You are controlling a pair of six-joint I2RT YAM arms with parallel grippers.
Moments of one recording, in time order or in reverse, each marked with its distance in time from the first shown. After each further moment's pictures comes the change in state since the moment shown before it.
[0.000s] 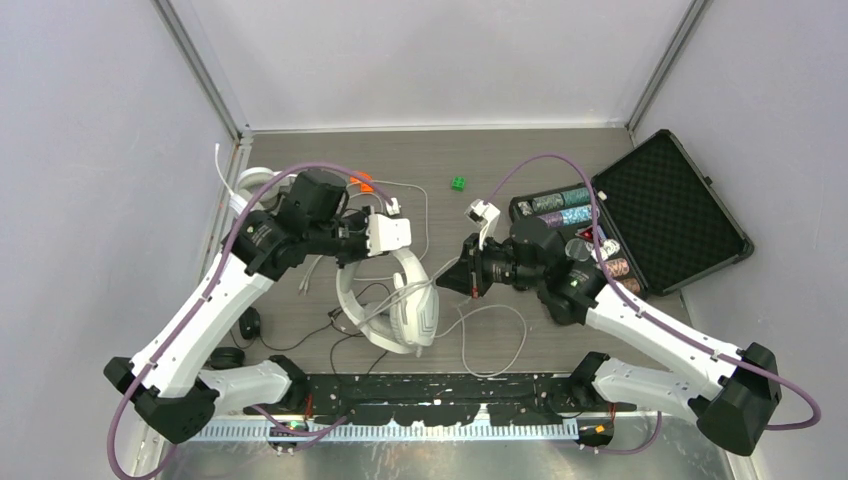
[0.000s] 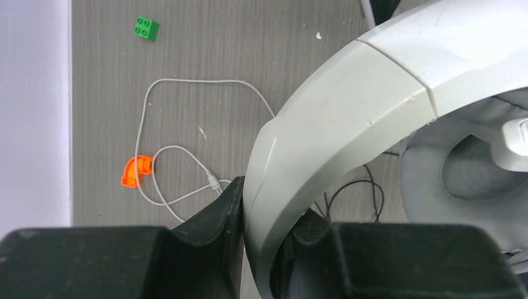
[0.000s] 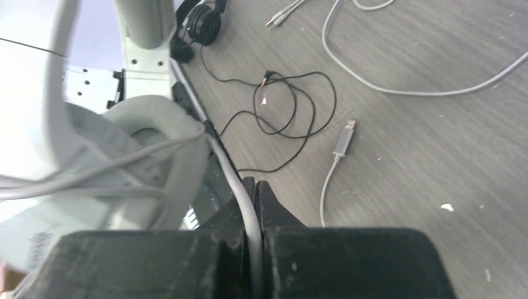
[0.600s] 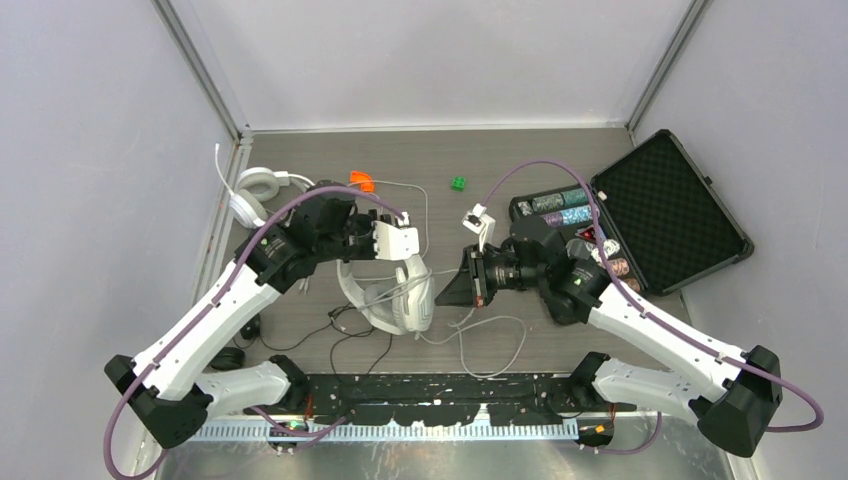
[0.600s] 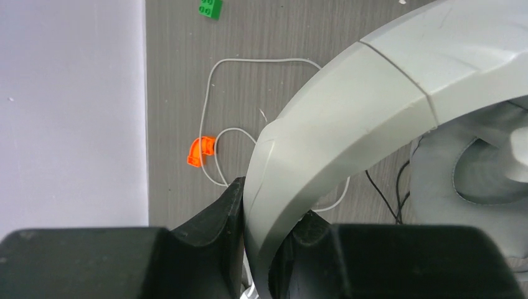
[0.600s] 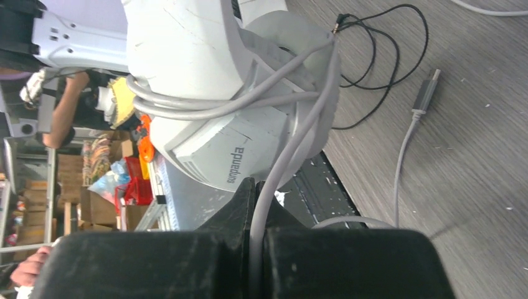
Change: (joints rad) left arm -0.055 -0.043 -0.151 0.198 -0.241 0.121; right arm -0.003 0.004 0.061 -0.143 -0.203 0.200
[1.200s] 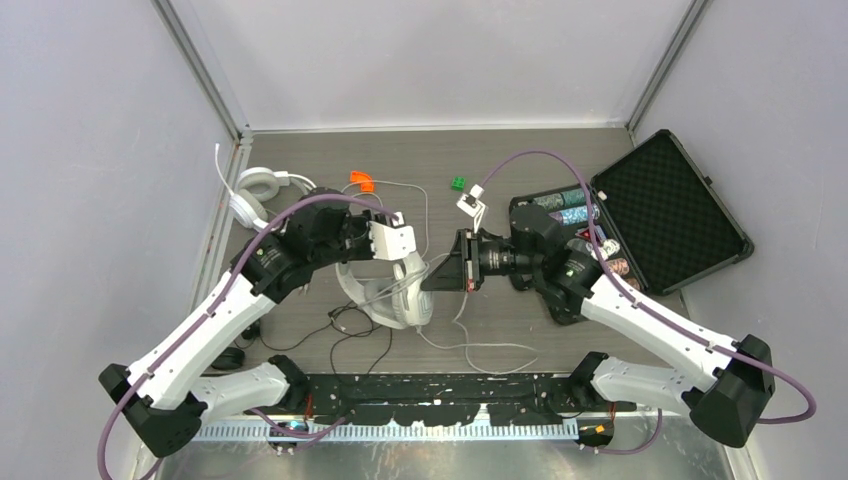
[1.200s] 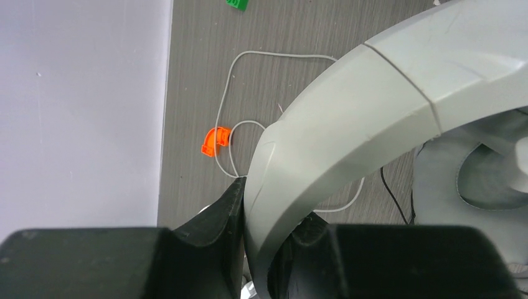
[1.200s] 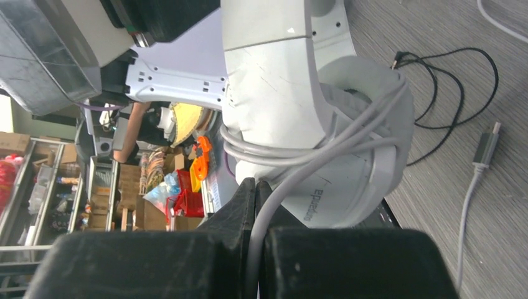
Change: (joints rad) left arm -0.009 -0.055 -0.072 0.093 -0.075 -0.021; right arm -0.006 0.060 0.043 0.193 -0.072 0.211
